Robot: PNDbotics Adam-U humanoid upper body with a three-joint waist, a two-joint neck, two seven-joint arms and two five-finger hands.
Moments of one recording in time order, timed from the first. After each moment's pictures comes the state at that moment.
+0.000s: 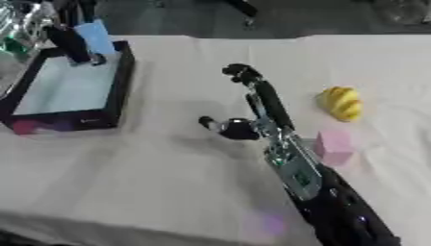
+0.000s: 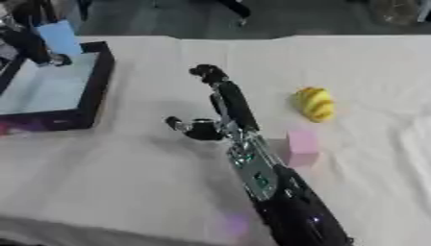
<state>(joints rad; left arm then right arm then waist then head) -0.89 0.76 -0.31 -1.45 -0.80 0.57 -0.43 -0.77 0.02 0.35 -1.22 0.62 -0.07 -0.26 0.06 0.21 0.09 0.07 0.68</state>
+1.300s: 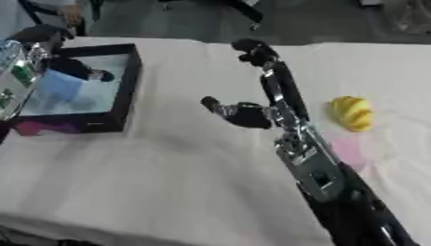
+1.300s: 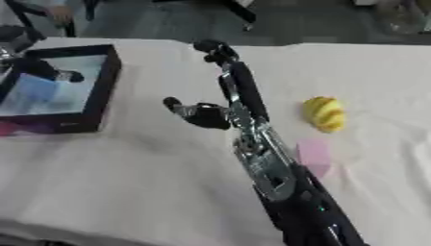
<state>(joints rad) -0.88 0.73 -0.22 -1.17 -0.80 0.51 -0.36 -0.82 0.00 0.36 -1.37 0.52 -0.04 -0.26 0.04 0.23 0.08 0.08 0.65</state>
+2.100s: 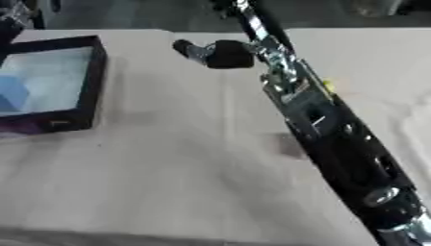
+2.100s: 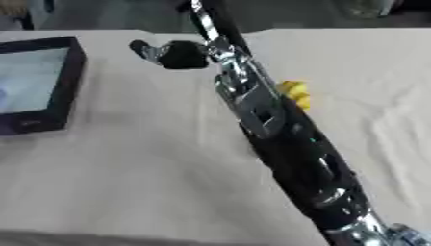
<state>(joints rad) -0.67 0.71 -0.16 -1.39 0.21 0.29 0.45 -1.04 -0.17 0.34 -1.38 0.33 0.23 0.05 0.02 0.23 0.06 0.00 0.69</state>
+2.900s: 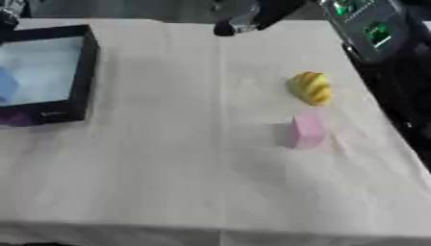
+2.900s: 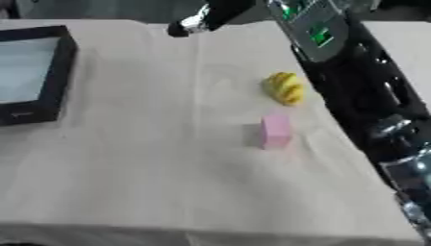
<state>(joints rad) -0.63 0.70 -0.15 -1.46 0.28 0.29 0.48 -1.18 -0.40 0.36 -1.28 0.28 0.12 0.60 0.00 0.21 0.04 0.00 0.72</state>
